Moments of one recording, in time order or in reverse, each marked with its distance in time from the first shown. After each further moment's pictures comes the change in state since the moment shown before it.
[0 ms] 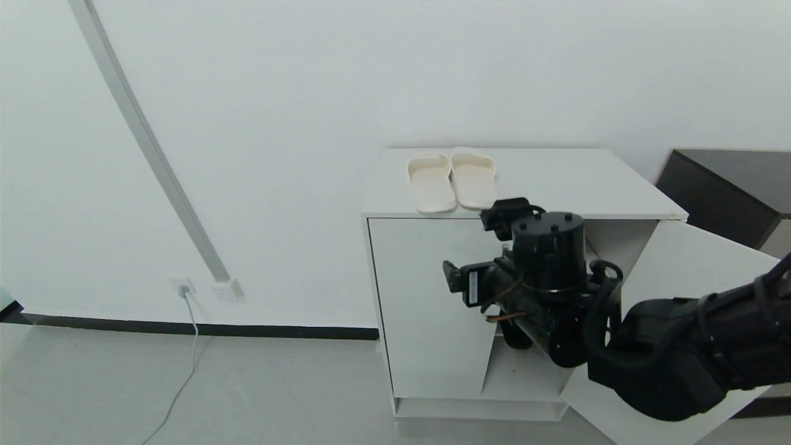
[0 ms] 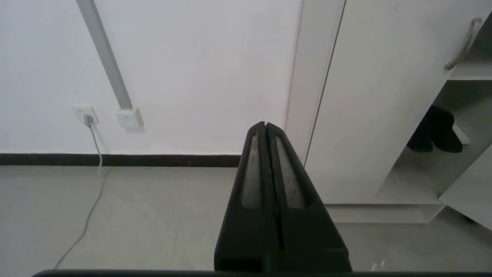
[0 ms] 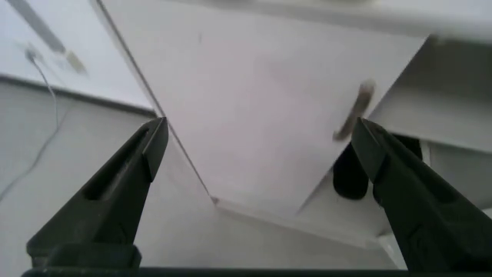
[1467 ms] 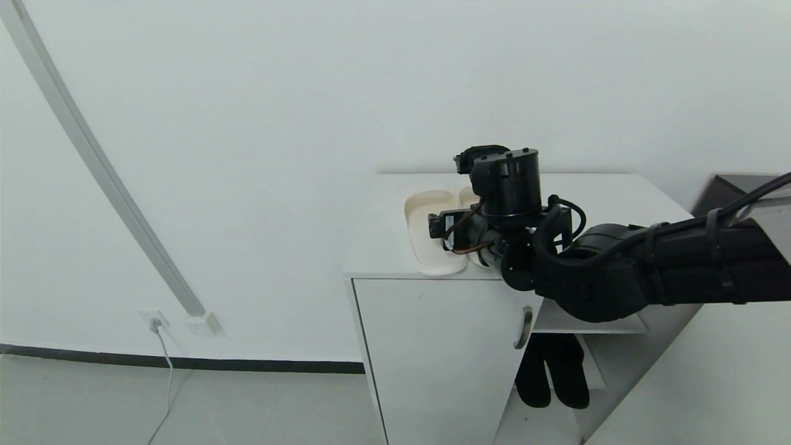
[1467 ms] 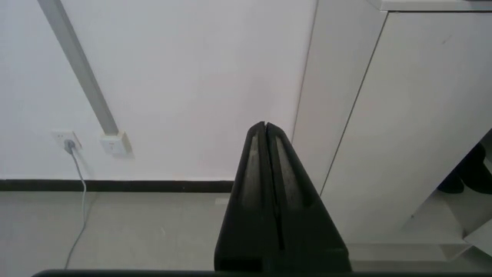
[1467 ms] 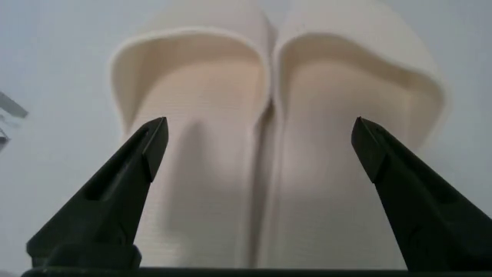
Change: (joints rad) left arm 0.000 0.000 0.000 0.000 -0.002 -0.003; right arm -0.040 0.134 -0.436 0.283 -0.025 -0.006
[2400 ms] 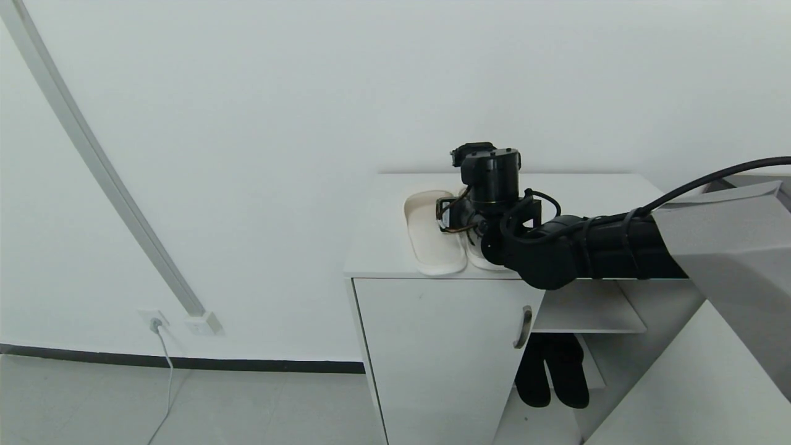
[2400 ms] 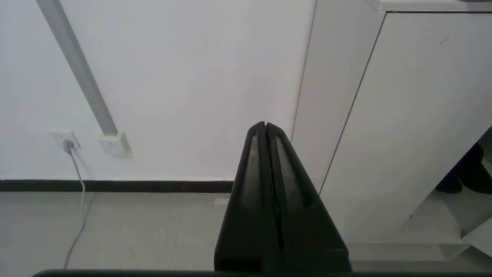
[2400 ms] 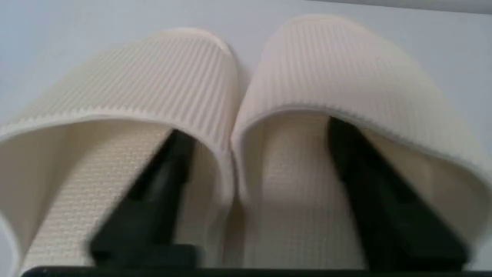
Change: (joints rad) left arm 0.000 0.000 0.000 -0.001 0.001 -0.003; right arm -0.084 0.186 -0.253 0.006 0.025 -0.038
